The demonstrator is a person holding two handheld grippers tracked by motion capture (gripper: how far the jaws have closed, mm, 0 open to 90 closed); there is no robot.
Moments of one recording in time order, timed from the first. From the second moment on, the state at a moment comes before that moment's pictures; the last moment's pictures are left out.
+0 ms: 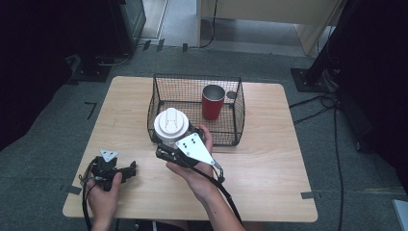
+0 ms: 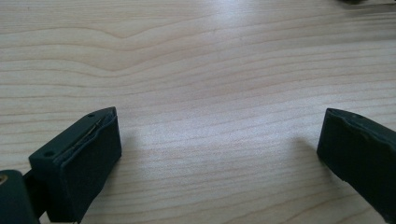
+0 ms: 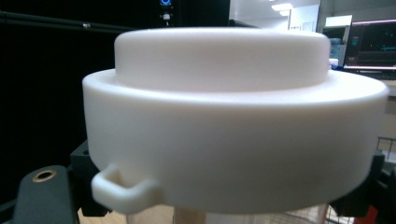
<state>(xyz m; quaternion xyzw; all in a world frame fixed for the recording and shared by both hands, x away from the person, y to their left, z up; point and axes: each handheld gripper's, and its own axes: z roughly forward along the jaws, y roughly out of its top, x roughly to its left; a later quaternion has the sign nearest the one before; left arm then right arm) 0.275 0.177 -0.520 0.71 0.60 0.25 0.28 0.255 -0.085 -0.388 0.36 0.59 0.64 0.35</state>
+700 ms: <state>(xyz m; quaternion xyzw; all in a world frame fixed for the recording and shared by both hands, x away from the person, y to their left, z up) 0.275 0.177 -0.520 0.71 0.60 0.25 0.28 0.288 -0.073 -0.362 0.35 0.57 0.65 0.36</state>
